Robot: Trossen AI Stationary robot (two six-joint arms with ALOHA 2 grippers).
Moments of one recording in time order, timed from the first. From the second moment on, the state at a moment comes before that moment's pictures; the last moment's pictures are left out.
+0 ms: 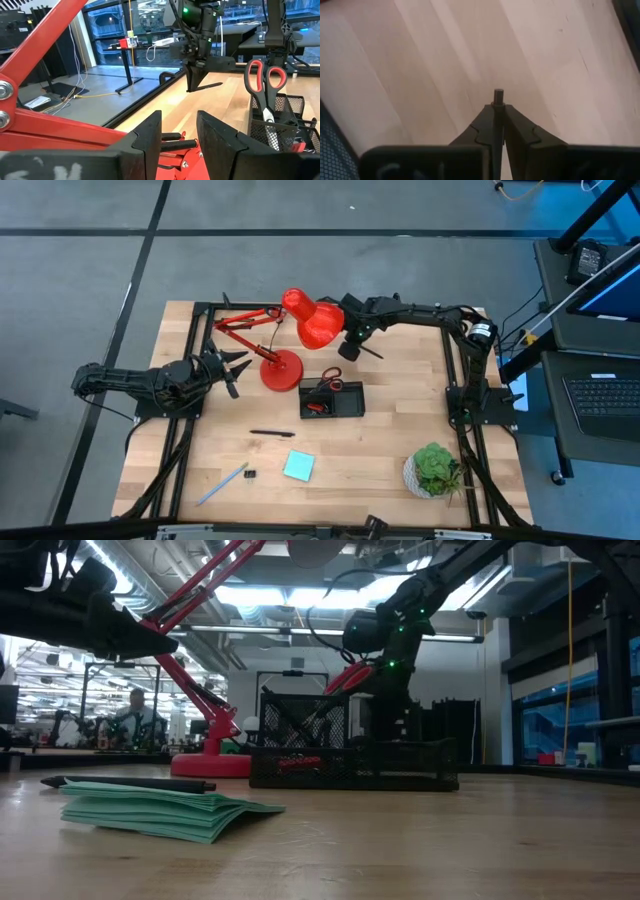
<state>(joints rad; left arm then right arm) -0.03 0.10 0.02 0.05 -0.60 0.07 -0.50 1.94 1.42 -0.72 0.01 -0.05</state>
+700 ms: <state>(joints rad) -0.03 0.10 0.02 0.05 -0.60 0.07 -0.44 1.69 1.42 -0.81 0.11 -0.02</state>
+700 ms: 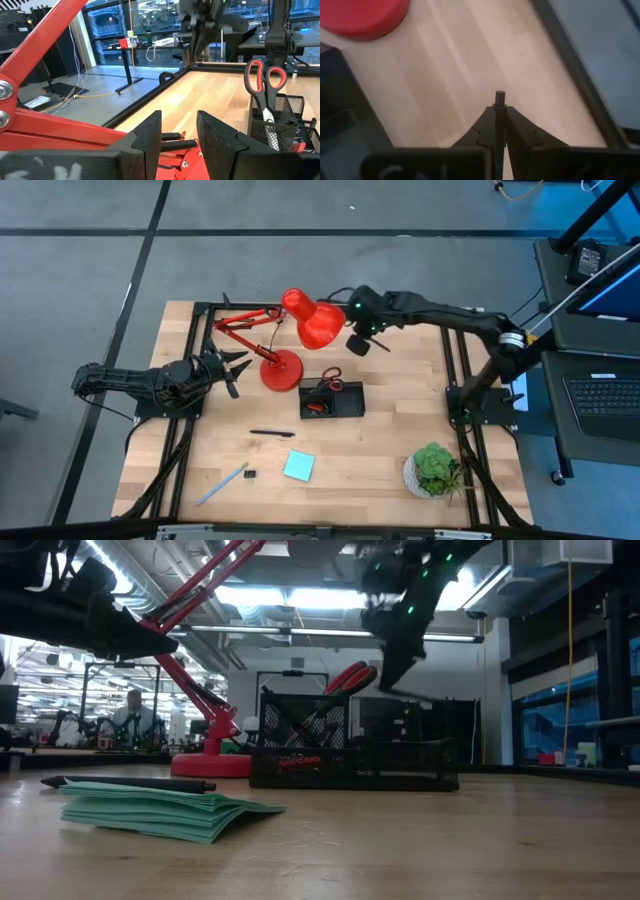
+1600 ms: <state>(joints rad) -0.03 0.10 0.02 0.05 -0.59 0.06 -0.07 1.33 1.42 -0.82 0.13 0.18</state>
